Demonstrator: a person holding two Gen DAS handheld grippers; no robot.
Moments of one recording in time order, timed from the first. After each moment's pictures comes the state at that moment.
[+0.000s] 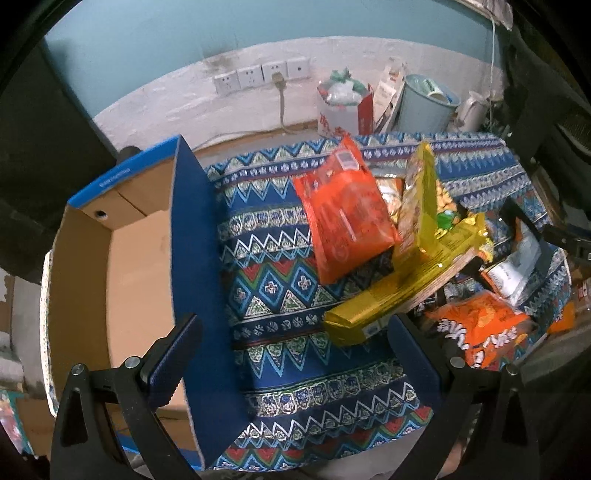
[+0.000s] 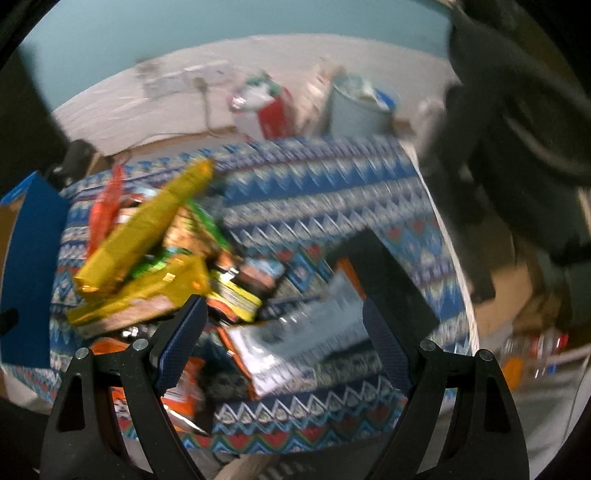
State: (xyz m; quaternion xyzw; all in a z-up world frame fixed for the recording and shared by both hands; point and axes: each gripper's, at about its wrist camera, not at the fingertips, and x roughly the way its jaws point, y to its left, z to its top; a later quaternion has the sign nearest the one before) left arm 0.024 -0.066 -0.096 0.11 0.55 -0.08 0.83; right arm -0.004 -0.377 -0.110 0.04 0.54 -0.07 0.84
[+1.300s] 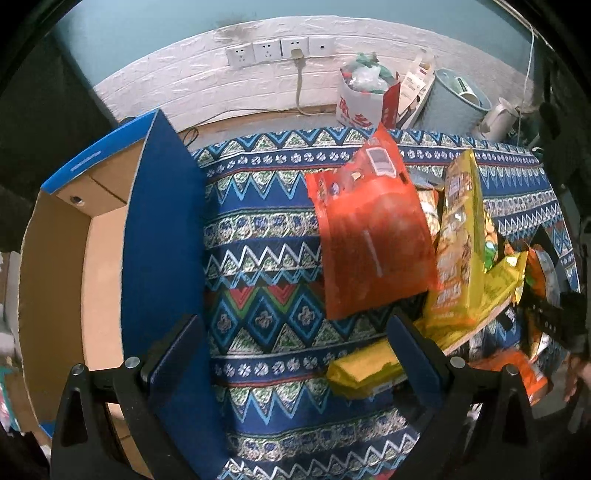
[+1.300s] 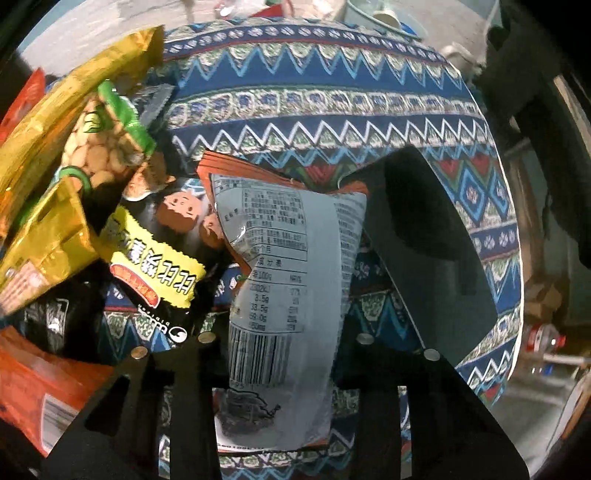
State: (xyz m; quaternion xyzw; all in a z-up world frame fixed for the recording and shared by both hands) left arm 0.079 -0.074 -0.135 0.07 0.58 -0.05 0.81; right arm 0.037 -0.353 -0.226 0.00 0.64 -0.06 0.76
